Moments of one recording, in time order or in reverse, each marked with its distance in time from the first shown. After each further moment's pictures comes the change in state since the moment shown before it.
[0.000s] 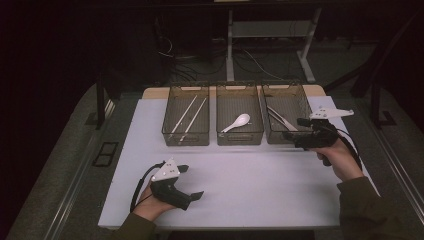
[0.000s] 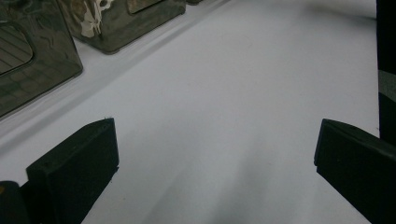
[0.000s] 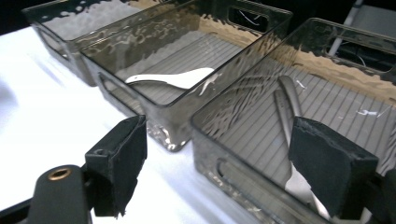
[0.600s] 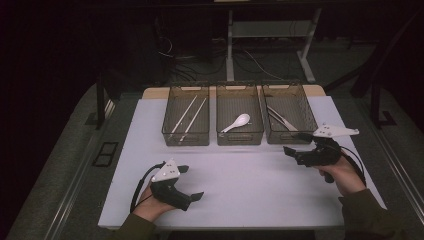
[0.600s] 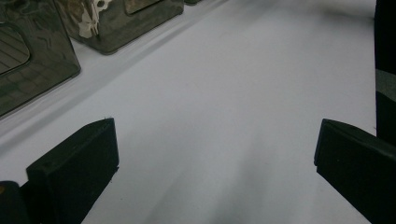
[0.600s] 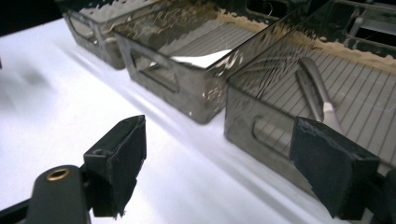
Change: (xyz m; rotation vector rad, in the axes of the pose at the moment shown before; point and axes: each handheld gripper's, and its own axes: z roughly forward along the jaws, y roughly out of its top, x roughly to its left) left arm -0.002 0.000 0.000 0.001 -0.004 0.004; right arm 0.024 -0.033 -0.016 -0.014 0.021 -0.001
